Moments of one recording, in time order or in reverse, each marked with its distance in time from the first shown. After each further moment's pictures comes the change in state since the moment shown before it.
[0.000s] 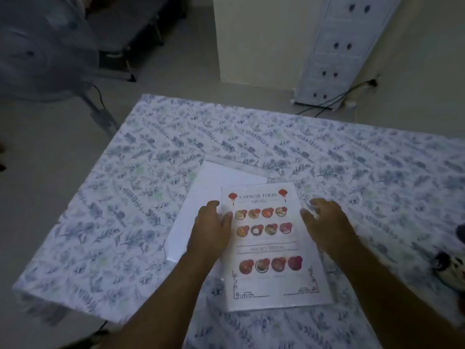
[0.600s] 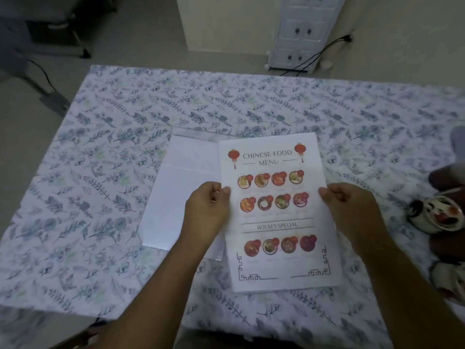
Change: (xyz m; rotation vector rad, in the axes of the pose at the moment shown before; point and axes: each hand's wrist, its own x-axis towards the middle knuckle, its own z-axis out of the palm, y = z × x) left_hand -0.025 0.034 0.018 -0.309 -0.089 0.005; right_hand -0.042 0.055 -0.044 0.328 0.157 0.191
